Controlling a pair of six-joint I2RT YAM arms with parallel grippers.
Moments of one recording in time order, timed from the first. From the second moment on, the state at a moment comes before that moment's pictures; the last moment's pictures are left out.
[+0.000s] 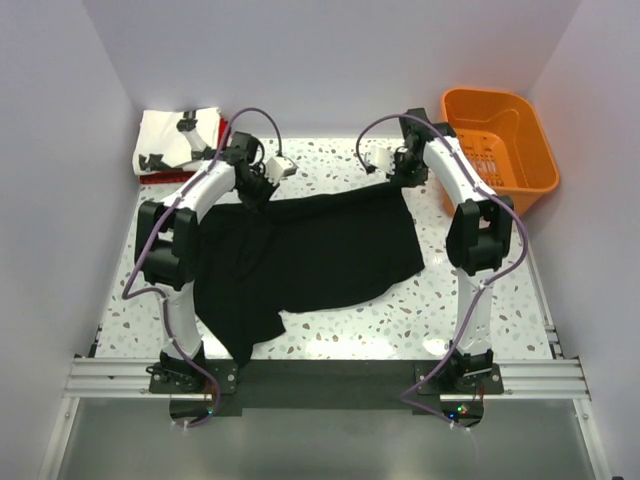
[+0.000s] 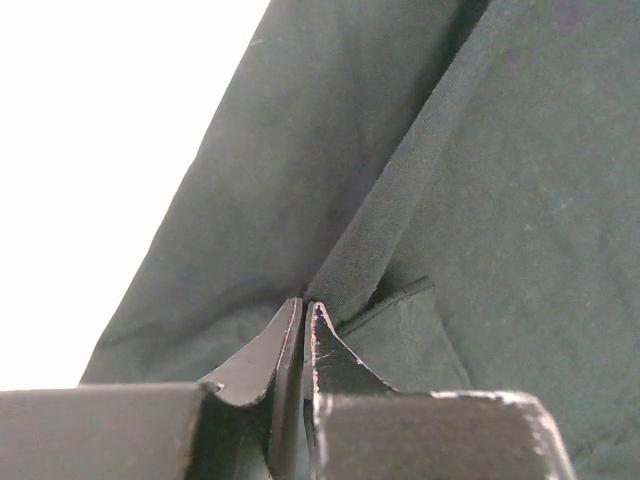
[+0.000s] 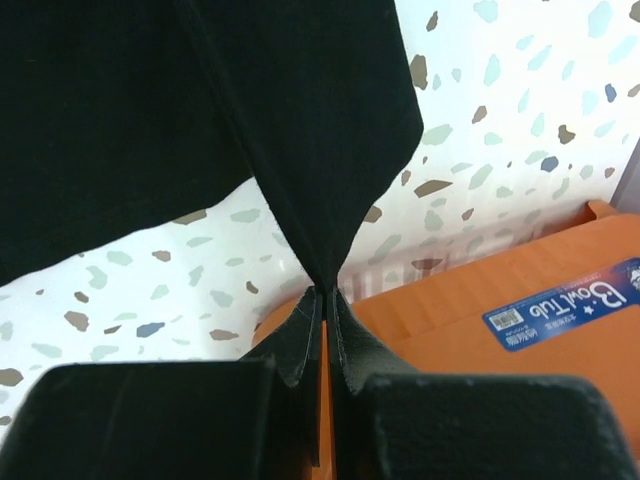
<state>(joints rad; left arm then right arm) -0.24 2.02 1.63 -0.79 0.27 0.58 0.20 2.19 2.06 -1.09 0.00 -1.23</state>
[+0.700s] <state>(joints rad) -0.24 1.99 1.54 -0.80 0.28 0.63 0.23 2.15 1.83 -1.07 0.01 -1.20</state>
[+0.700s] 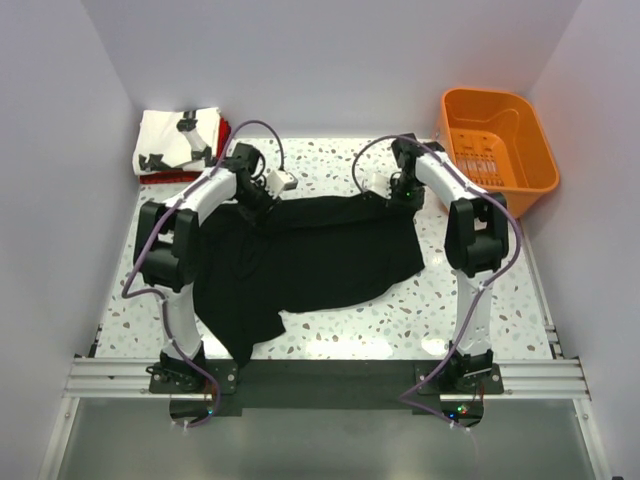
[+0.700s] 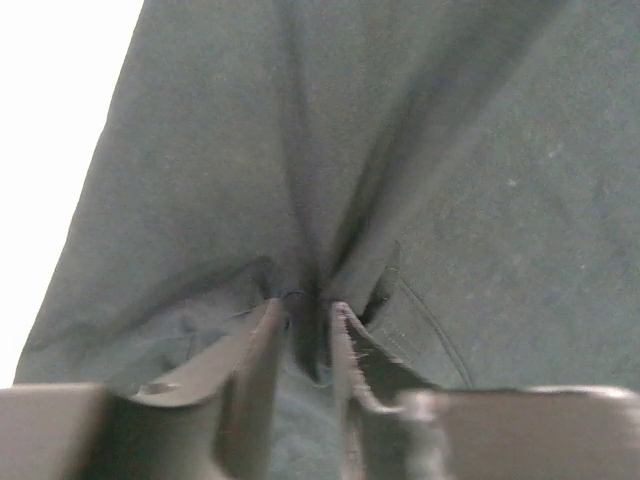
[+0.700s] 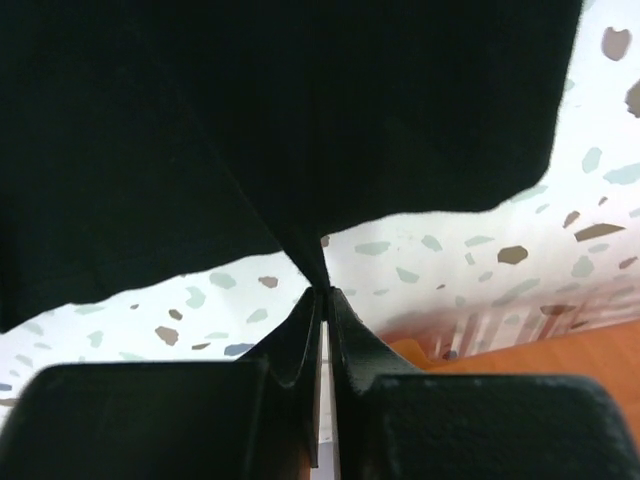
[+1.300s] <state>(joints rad) 0.03 1.98 1.59 -0.84 0.36 0.58 0.21 2.27 2.22 -1.14 -0.02 -1.11</state>
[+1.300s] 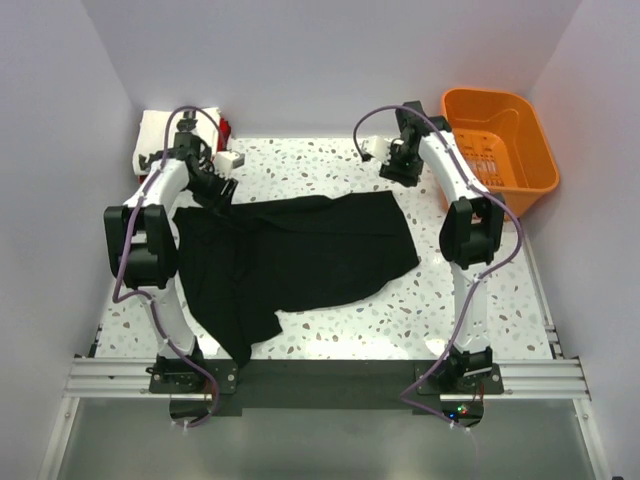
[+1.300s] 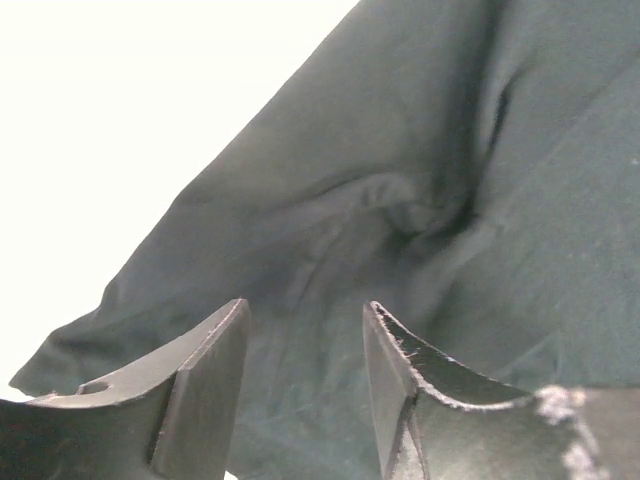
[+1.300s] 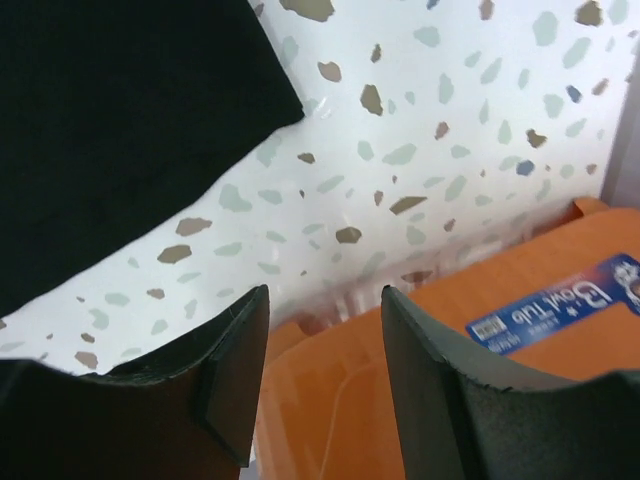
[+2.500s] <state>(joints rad) 0.04 2.01 1.47 -0.83 0.32 0.56 0.23 2.16 1.66 -1.02 -0.02 -1.00</state>
